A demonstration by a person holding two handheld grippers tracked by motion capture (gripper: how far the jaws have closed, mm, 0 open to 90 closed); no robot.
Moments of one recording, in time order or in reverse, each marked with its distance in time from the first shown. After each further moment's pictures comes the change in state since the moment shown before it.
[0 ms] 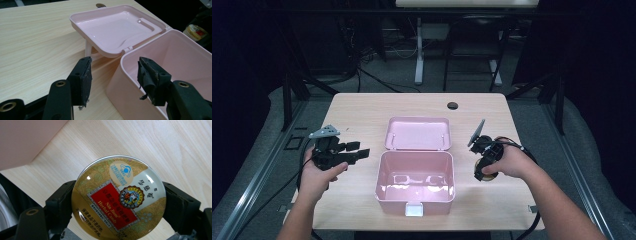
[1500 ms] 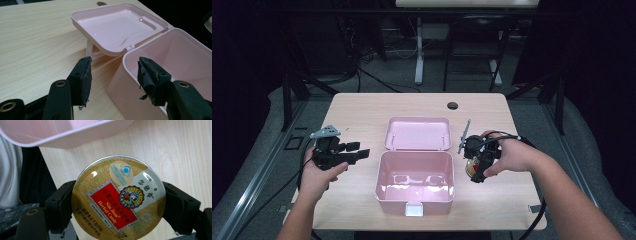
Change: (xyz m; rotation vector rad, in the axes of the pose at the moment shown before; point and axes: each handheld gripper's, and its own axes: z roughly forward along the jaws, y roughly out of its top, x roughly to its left) left arm 0.002 -0.001 0.002 0.007 0.005 -0.001; right arm 0.040 0.008 -0.050 -0.056 0.001 -0.453
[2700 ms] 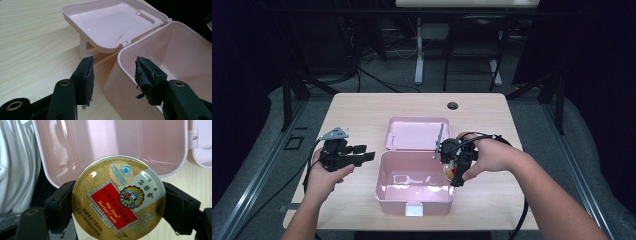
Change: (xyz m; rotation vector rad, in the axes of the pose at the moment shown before) left arm -0.009 -0.004 0.019 0.035 -0.023 0.024; right arm 0.027 0.052 -0.001 -0.023 0.038 -0.130
